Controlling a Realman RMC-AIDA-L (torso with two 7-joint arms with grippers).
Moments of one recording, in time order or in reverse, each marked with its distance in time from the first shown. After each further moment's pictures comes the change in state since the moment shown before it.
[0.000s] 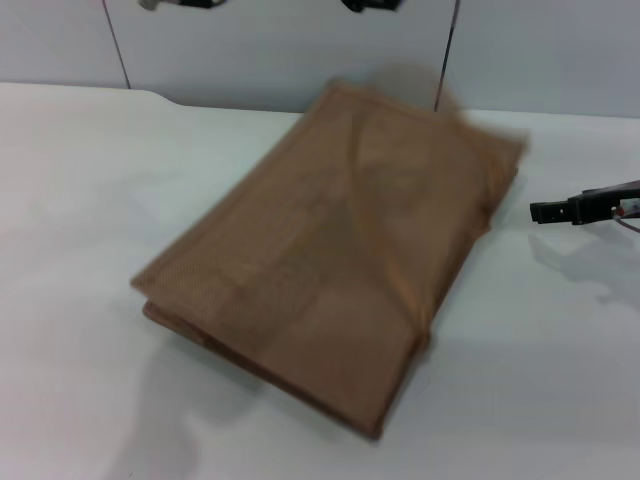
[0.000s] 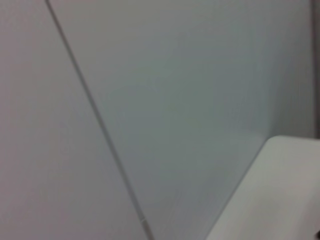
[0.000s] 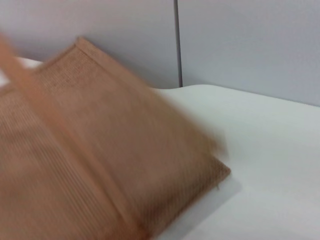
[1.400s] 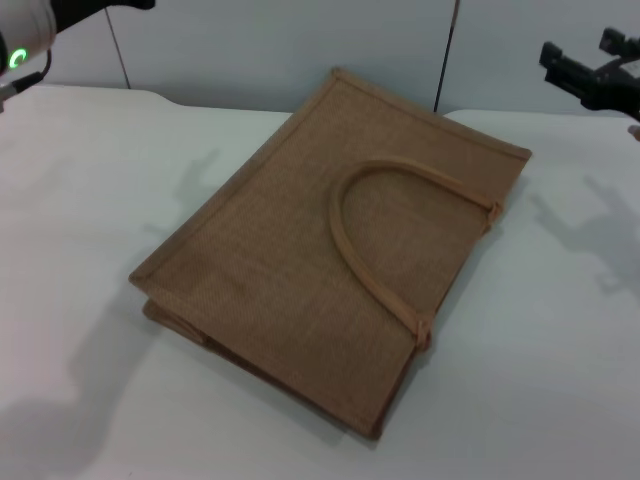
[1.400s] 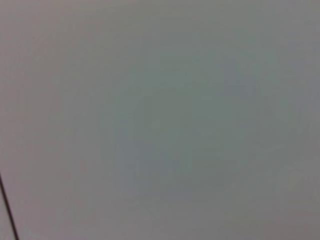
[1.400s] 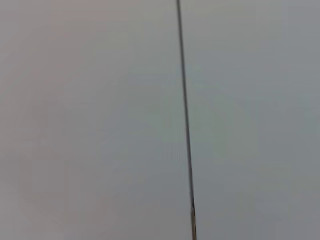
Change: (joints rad) left arm 0.441 -0.005 0.009 -0.106 -0.391 0.627 0.286; right arm -0.267 0.016 -0.241 -0.113 1.311 -0.383 -1.102
